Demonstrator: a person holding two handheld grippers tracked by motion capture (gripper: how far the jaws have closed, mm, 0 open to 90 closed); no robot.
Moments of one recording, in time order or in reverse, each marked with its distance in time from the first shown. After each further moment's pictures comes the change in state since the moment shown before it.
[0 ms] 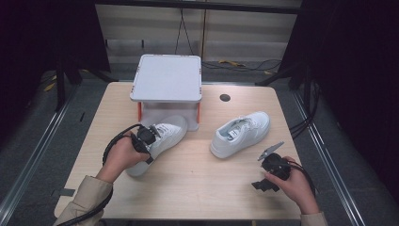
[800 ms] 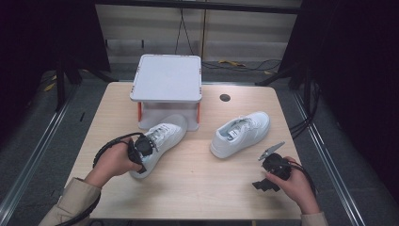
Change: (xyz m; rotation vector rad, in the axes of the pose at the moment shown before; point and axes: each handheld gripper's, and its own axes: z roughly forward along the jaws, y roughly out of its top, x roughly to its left) left arm -0.019 -0.017 -0.006 0.084 -0.012 0.248; right arm -0.002 -0.002 0.001 -0.002 0.002 0.009
